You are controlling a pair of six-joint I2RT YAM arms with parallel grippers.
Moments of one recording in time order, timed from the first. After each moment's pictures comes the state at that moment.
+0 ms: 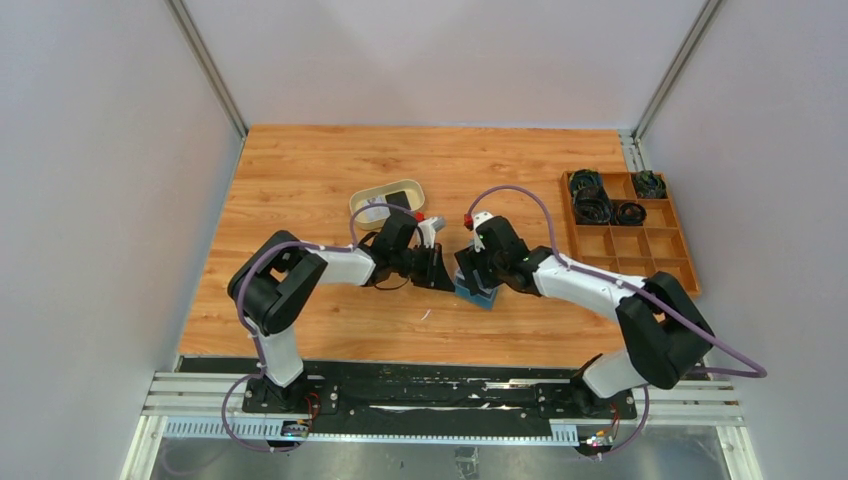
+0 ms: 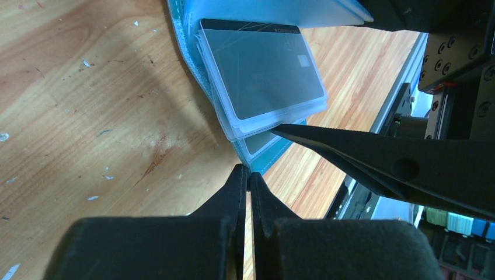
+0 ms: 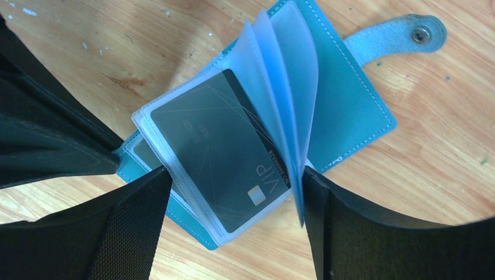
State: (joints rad) left arm -0.66 1.80 0.82 0.28 0.62 -0.56; right arm 0.67 1.44 0.77 -0.22 0.10 0.13
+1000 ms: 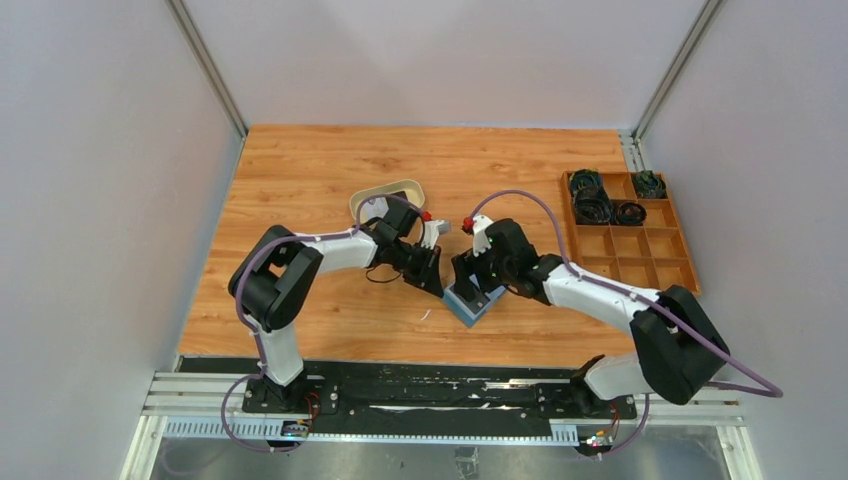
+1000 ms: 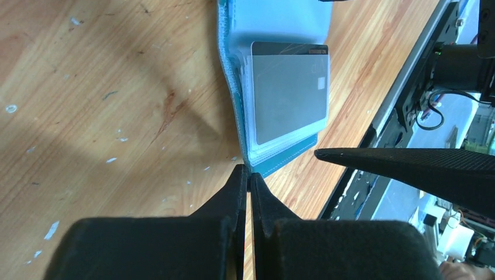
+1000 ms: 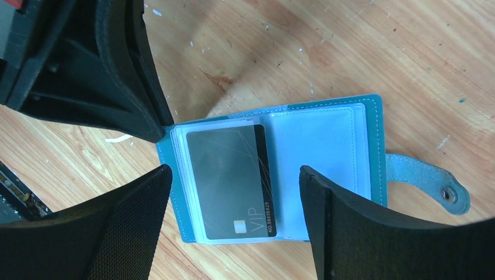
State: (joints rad) left arm -0.62 1.82 0.99 -0.15 0.71 -0.25; right arm 0.66 1.35 0.70 -0.11 -0.16 0.10
